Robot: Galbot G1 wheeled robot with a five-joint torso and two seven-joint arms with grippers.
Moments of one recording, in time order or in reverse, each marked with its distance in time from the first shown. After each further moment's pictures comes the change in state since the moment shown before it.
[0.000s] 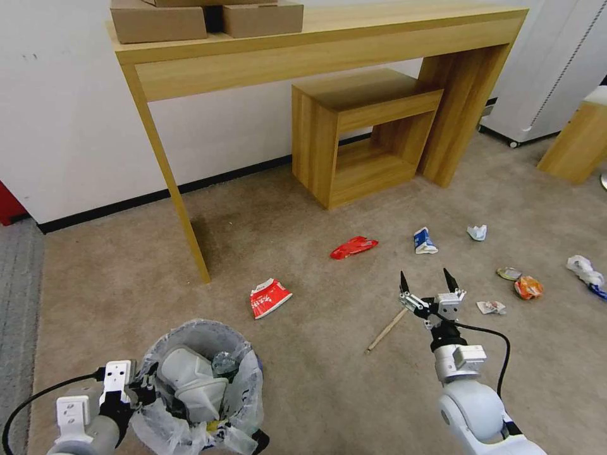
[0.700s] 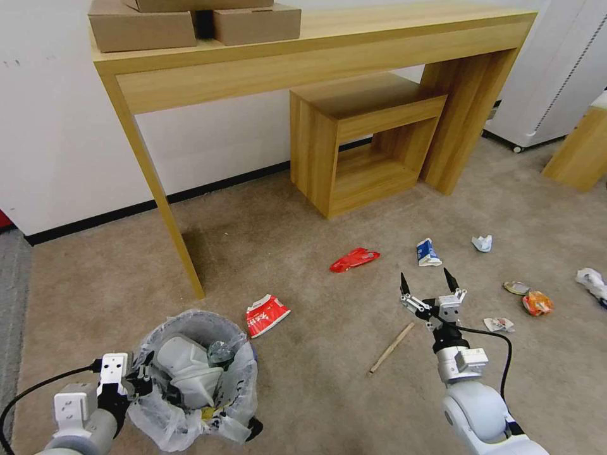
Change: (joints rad) left arm -0.025 0.005 0.003 0.033 0.063 -0.055 0.030; right arm 0.008 0.001 0.008 -0.056 -0.030 0.068 -0.041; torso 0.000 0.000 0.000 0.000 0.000
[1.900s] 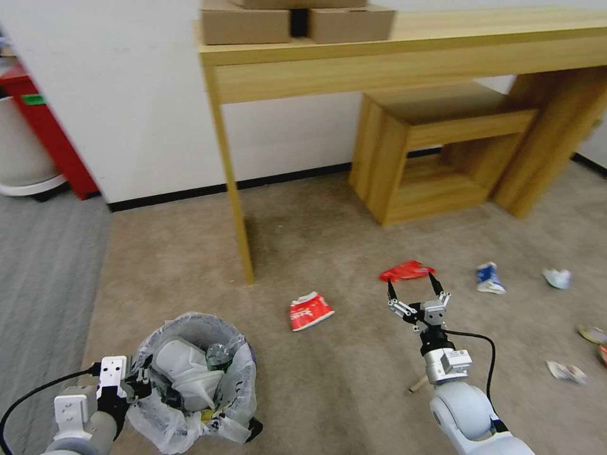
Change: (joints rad) left arm 0.002 -0.010 0.003 0.014 -0.007 0.006 -0.014; right arm 0.041 0.009 -0.056 -0.039 -0.018 0.005 0.014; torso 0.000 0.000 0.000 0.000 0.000
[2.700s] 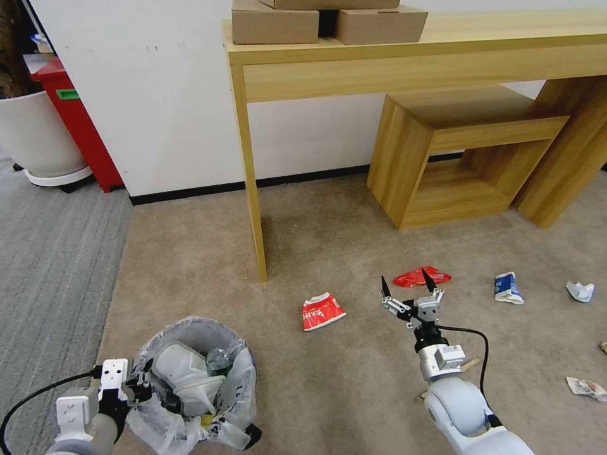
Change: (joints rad) left arm 0.003 0.007 0.011 0.005 0.002 0.011 -0.004; right arm 0.014 0.012 -0.033 -0.009 -0.008 -0.014 -0.017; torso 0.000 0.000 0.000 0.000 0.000
